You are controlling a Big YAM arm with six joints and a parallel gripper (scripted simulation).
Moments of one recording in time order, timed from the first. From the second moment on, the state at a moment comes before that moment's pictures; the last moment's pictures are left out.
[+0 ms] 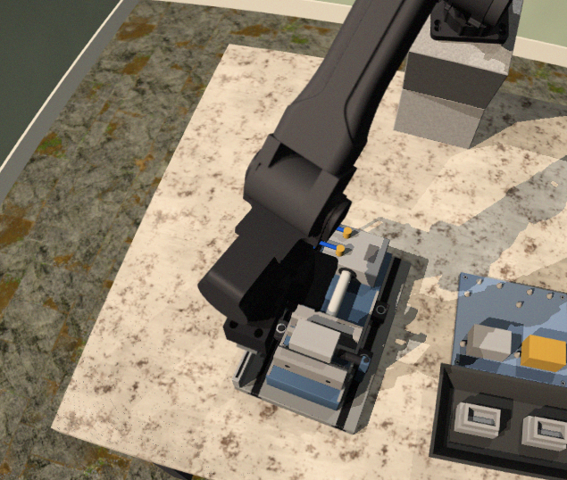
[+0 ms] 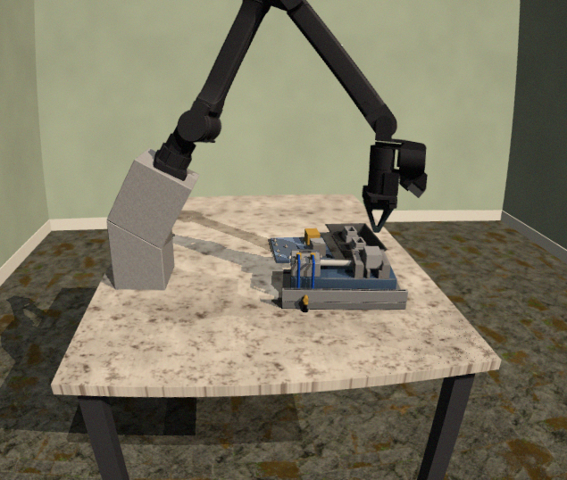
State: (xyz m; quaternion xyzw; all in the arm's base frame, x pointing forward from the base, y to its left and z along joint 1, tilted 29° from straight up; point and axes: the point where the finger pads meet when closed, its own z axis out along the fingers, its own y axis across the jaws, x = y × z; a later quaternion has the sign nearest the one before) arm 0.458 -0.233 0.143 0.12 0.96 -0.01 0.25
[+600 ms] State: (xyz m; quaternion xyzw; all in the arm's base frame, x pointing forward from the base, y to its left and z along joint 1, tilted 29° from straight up) arm 0.461 -0.234 0.141 0.12 0.96 -0.02 0.25
